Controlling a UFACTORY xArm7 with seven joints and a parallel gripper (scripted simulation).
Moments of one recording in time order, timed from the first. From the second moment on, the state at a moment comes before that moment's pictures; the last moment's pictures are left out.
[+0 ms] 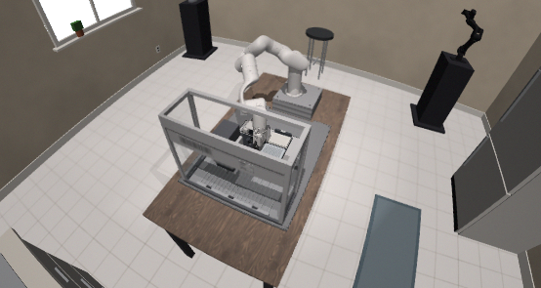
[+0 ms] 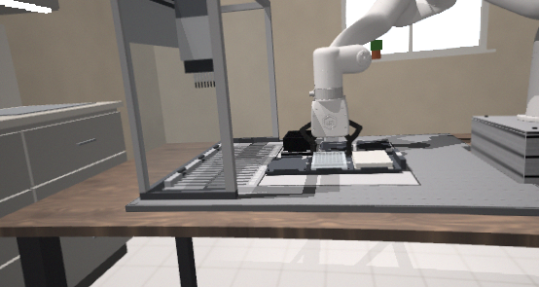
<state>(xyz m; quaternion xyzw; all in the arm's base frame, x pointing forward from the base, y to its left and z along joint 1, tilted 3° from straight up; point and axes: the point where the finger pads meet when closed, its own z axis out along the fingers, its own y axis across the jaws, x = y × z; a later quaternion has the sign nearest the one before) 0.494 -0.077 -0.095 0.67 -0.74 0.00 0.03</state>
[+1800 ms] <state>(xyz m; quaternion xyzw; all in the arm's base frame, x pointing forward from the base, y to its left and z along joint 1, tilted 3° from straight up) 0.497 -0.053 -0.096 0.67 -0.74 0.00 0.03</state>
